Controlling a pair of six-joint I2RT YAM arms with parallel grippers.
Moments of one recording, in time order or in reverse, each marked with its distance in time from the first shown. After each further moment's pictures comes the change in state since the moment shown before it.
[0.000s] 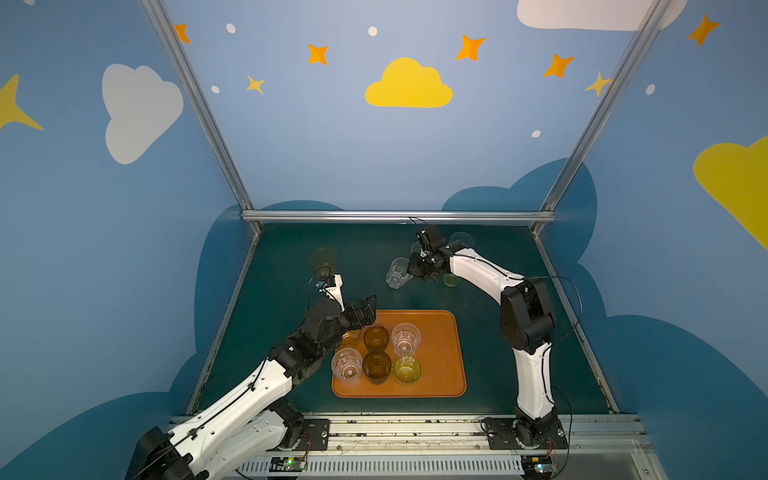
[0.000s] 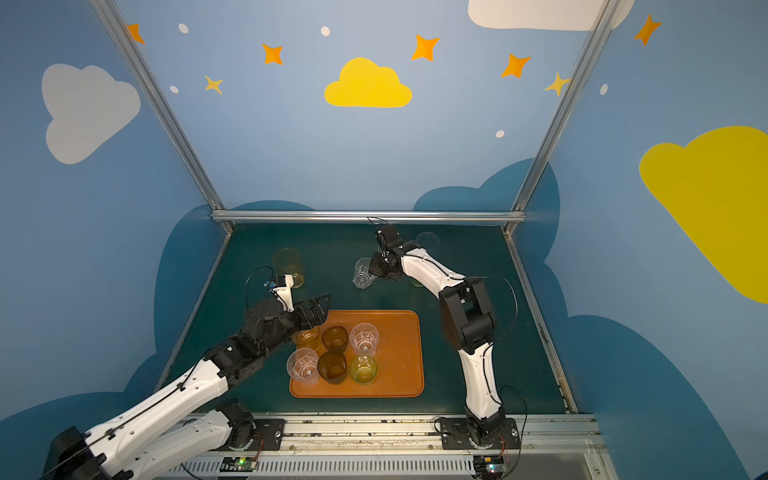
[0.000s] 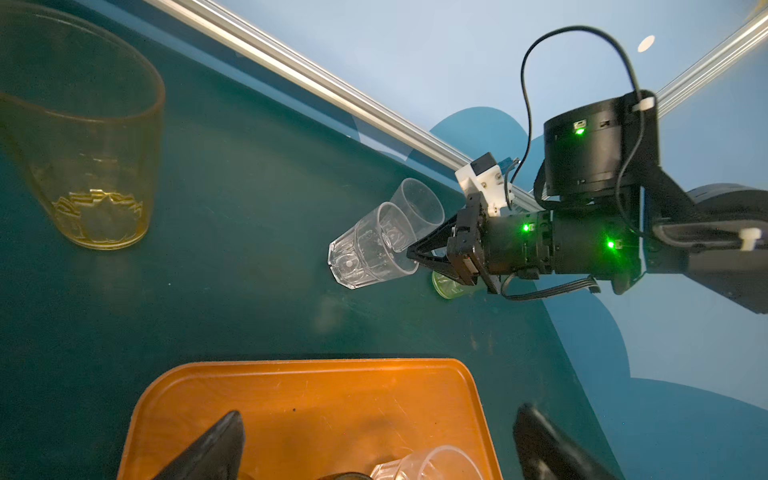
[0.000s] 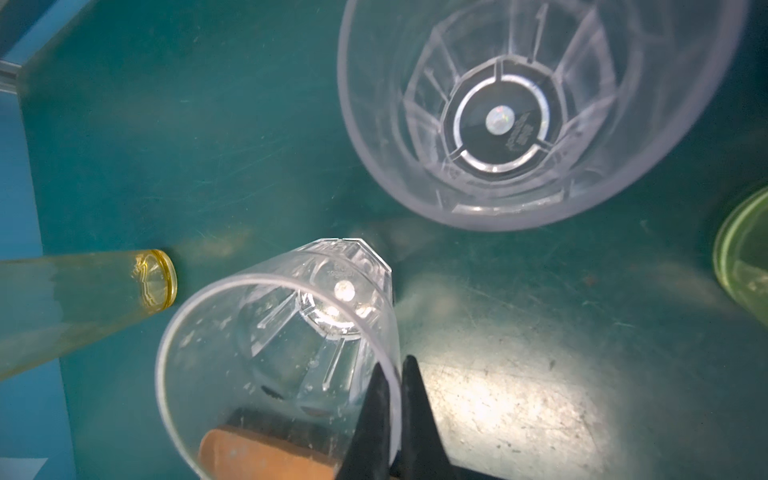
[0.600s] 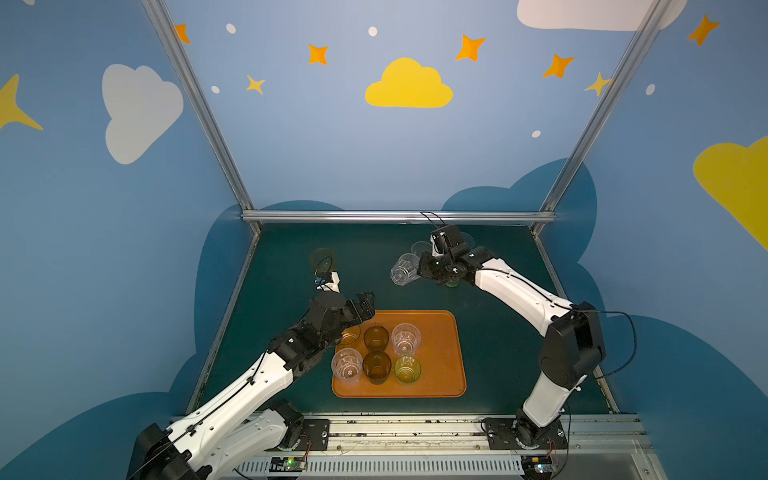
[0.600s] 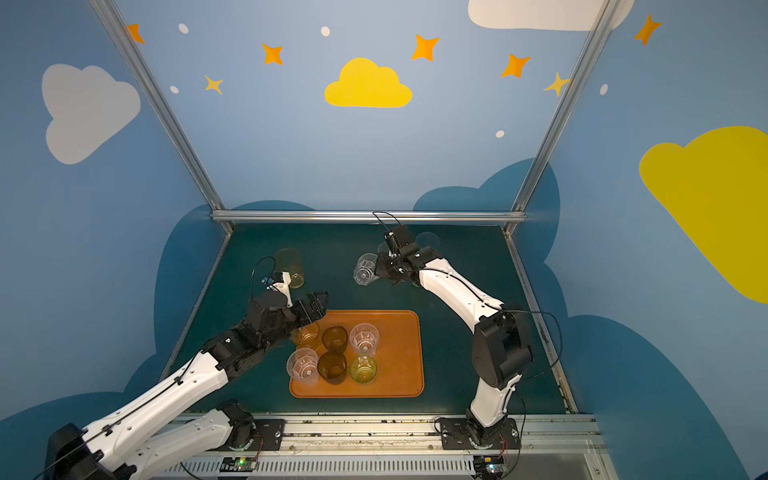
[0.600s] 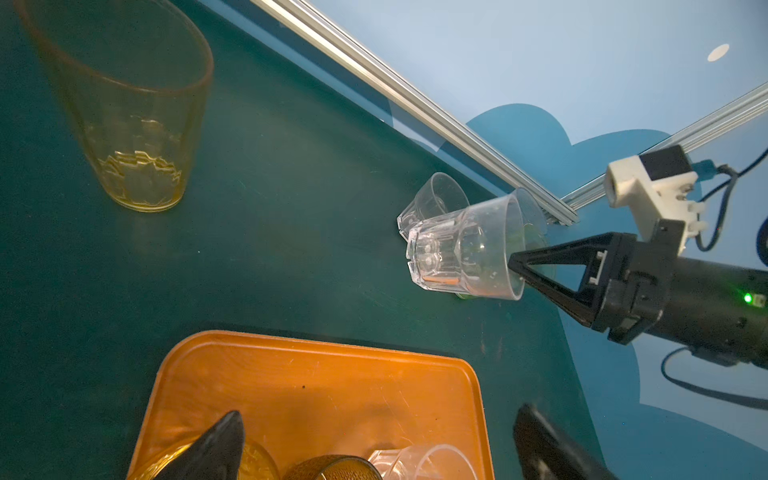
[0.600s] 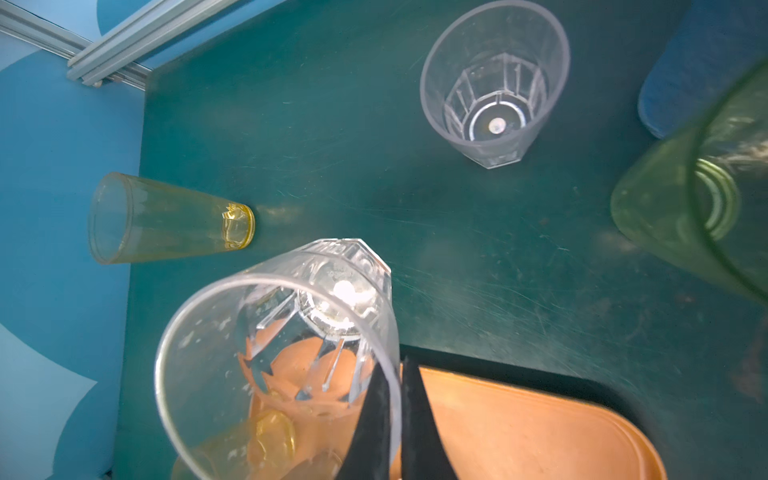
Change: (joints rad) left arm 0.001 0.036 0.105 -0.167 -0.030 -0.111; right arm 0.029 -0.364 -0.249 0.028 0.036 -0.061
